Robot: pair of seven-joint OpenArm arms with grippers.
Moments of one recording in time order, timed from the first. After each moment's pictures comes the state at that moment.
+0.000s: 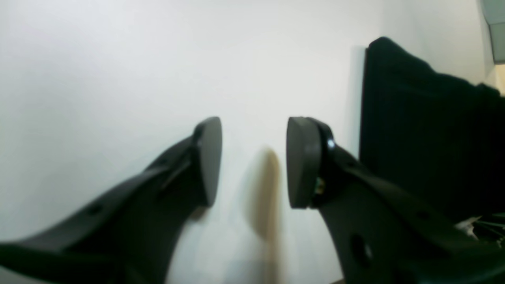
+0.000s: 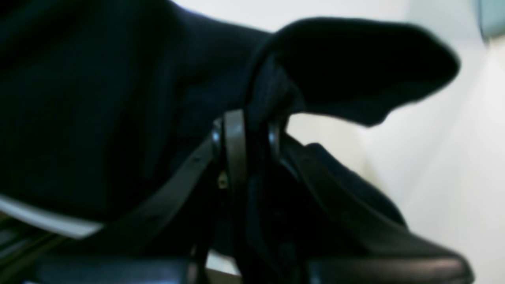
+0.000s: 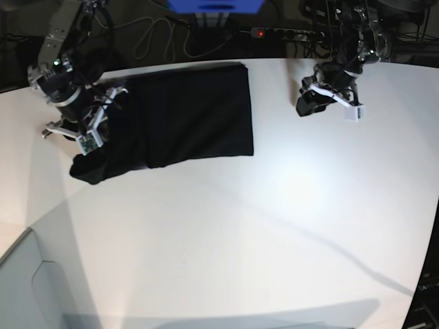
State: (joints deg) left arm 27.6 -12.3 -19.2 96.8 -48.7 -18.0 40.4; right arm -19.0 1.7 21.6 121.2 6.2 44.6 -54.9
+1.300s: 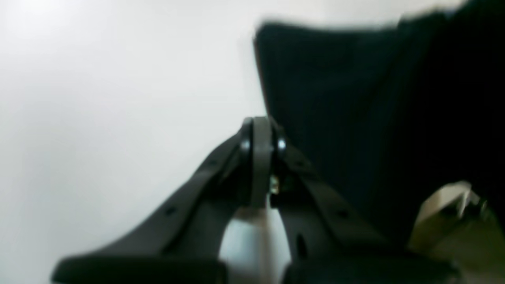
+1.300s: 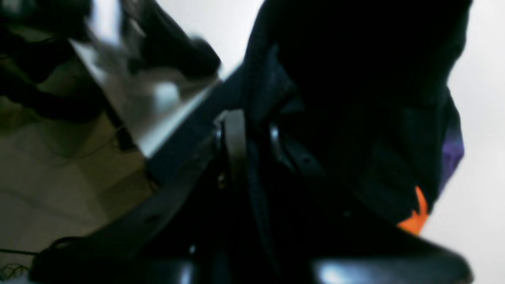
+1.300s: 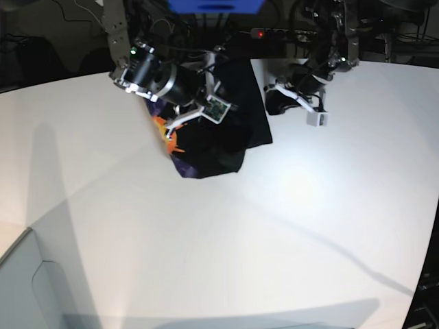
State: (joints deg) left arm 24.8 -9.3 -8.5 96.8 -42.0 -17.6 40.7; right arm -18.6 -0.1 -16.5 121.0 6.4 44.6 -54.2
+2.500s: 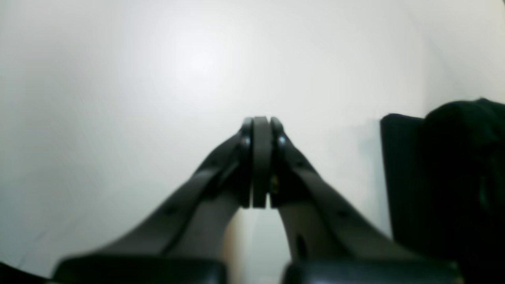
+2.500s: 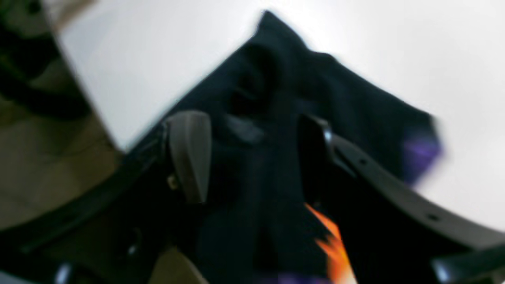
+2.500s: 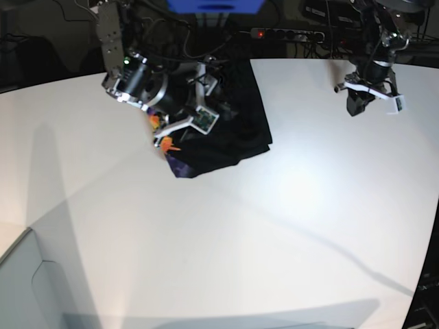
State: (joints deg) left arm 32.0 -8.3 -35.3 108.3 -41.7 -18.0 41.0; right arm -16.1 1.9 -12.7 120.3 6.3 44.7 -54.5
